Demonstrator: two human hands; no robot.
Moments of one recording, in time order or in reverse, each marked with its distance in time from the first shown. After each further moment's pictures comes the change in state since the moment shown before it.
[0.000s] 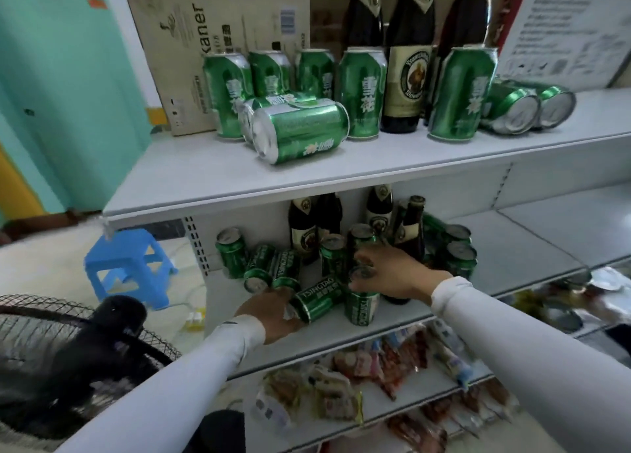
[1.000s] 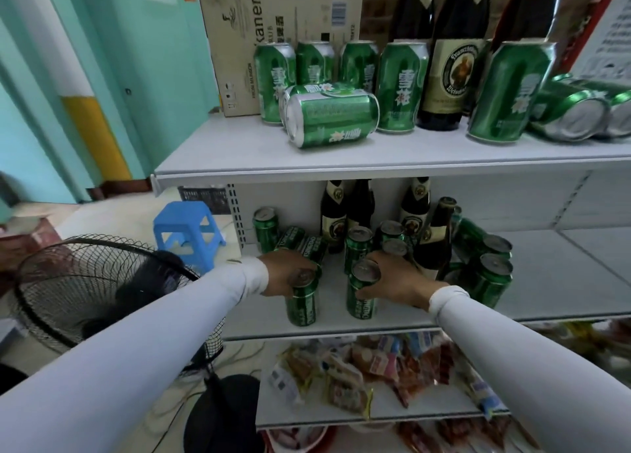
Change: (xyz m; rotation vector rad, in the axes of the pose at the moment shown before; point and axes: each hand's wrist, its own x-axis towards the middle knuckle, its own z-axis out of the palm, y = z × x) left_hand -0.030 0.018 -0.053 0.176 -0.009 0.124; right_hand 0.025 0.012 0.037 0.154 -0.032 -0.088
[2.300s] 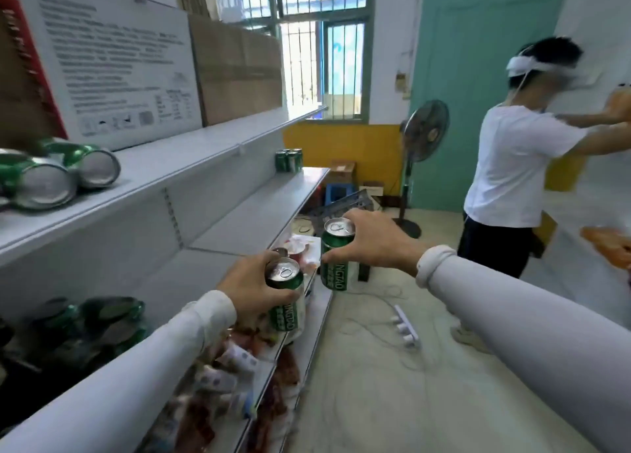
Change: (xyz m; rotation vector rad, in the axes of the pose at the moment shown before) left_hand 0.094 0.453 -0.004 -0.360 0.115 0.943; right_hand -0.425 0.163 -0.166 -0.115 0.795 0.851
